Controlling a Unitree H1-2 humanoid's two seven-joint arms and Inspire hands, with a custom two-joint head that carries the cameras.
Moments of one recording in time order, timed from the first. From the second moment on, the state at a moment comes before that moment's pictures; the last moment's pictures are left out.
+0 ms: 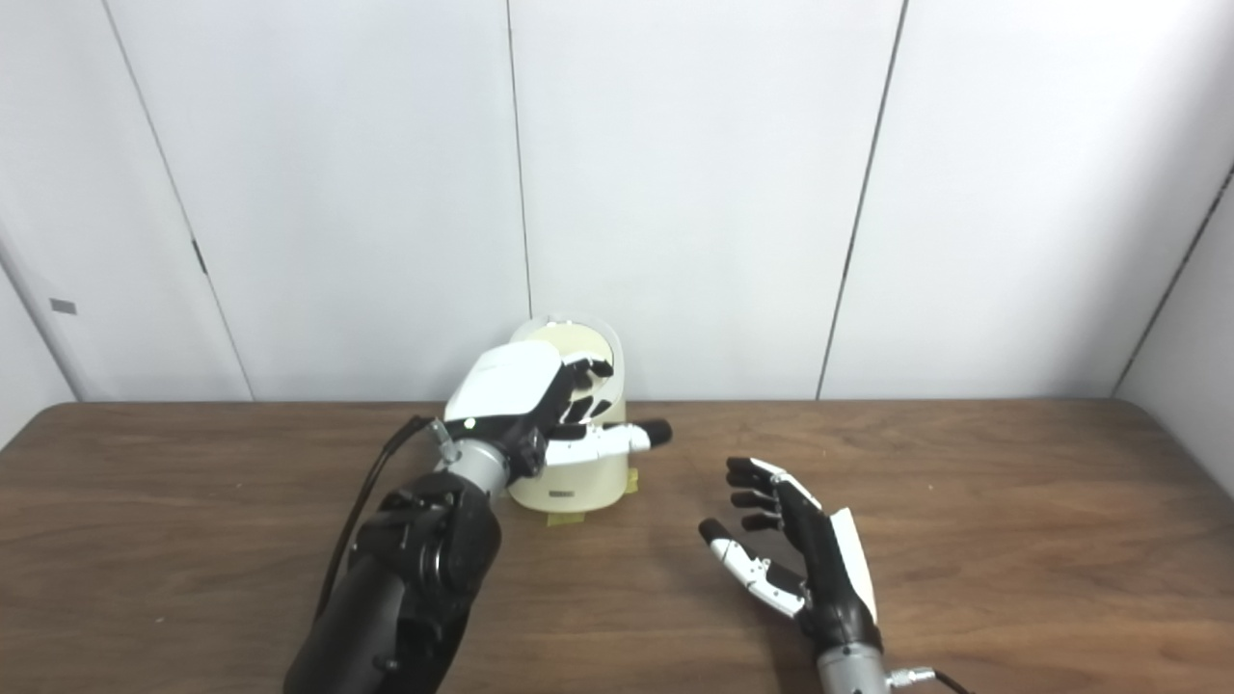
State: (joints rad) left arm -0.57 0.00 -0.37 -0.07 1.17 0.44 -0.49; right arm -0.13 -0.09 0.04 0.07 -0.27 -0.12 -0.14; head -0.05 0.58
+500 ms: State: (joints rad) left arm -0.43 0.03 -0.36 0.00 1.05 0.20 0.03; right arm -0.13 -0.09 0.04 0.07 -0.26 -0.12 -0.14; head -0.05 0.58
